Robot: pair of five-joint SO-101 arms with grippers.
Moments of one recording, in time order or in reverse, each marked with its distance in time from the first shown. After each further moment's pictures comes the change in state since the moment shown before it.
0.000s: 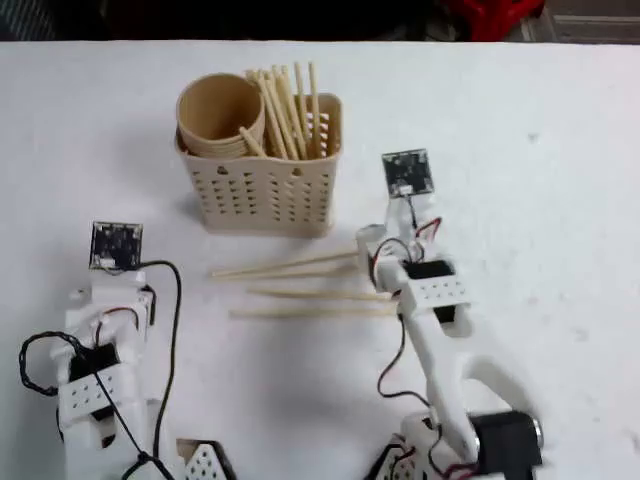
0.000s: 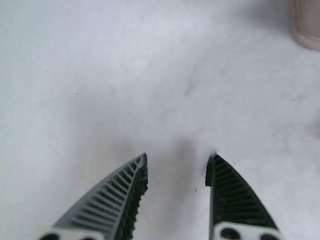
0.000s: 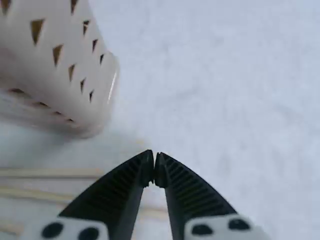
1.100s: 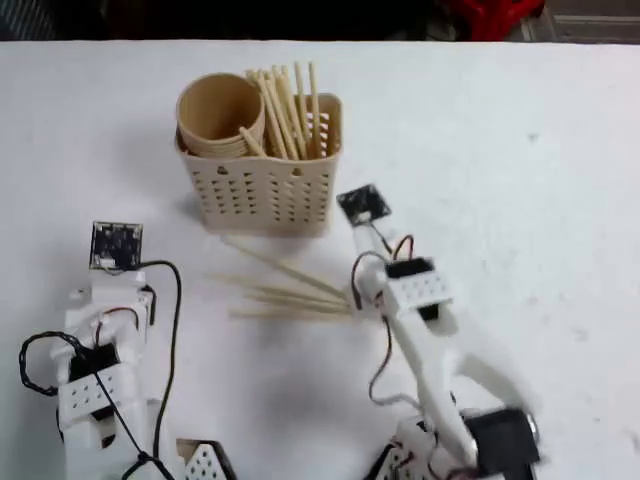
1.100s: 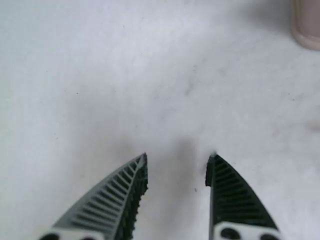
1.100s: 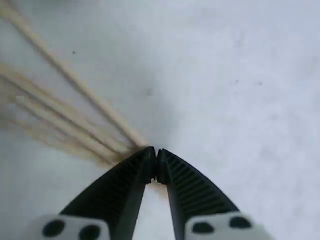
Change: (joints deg) left arm 0.0 0.0 0.0 0.0 0.0; right arm -5.8 -2.4 -0.7 28.3 9.5
